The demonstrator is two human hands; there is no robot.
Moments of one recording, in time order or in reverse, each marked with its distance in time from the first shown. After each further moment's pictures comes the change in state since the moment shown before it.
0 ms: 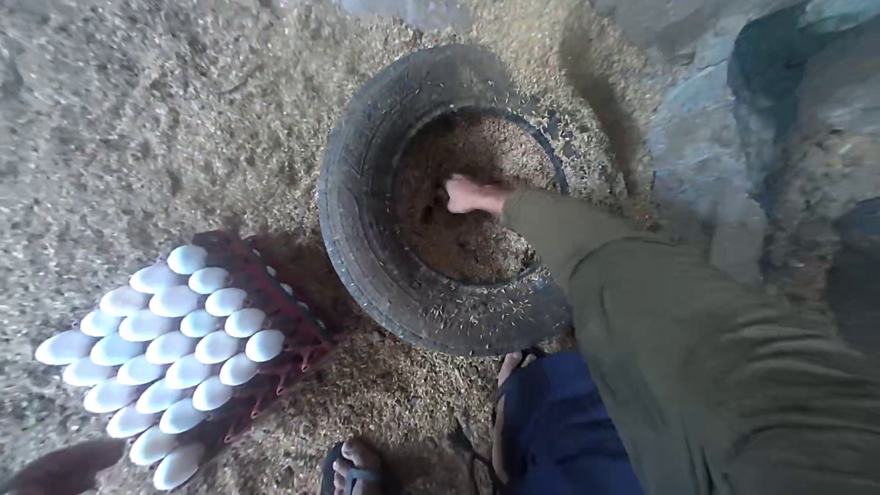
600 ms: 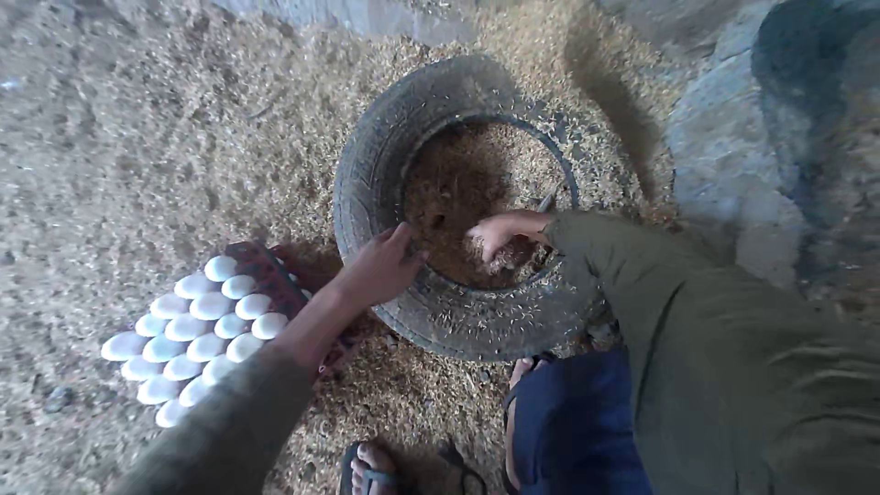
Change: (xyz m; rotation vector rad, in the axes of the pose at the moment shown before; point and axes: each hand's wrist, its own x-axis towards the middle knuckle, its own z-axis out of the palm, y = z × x) left_hand 0.140 0.100 0.257 0.618 -1.022 -0.043; right_hand -0.054 0.032 0.024 0.079 -0.405 -0.138
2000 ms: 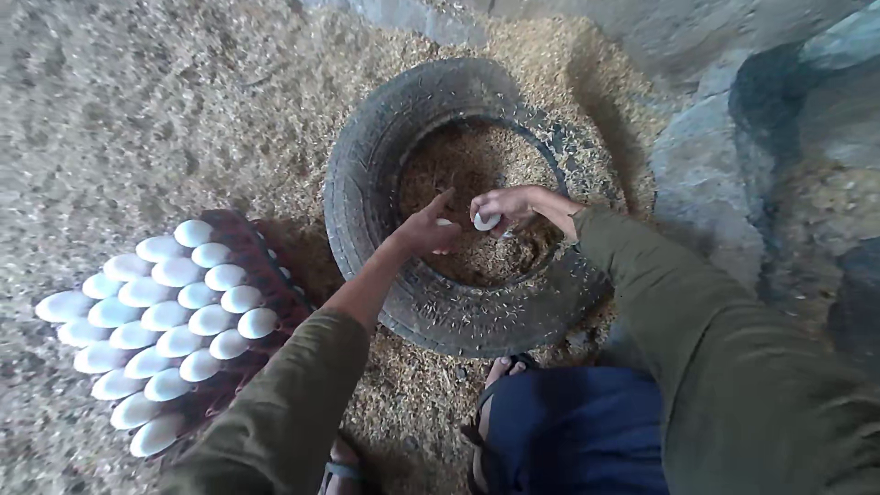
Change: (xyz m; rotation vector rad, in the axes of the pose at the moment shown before) left_hand 0.089 0.007 0.055 -0.660 -0.086 0.051; right_hand -0.048 -0.003 -0.047 0.605 -0.002 0.009
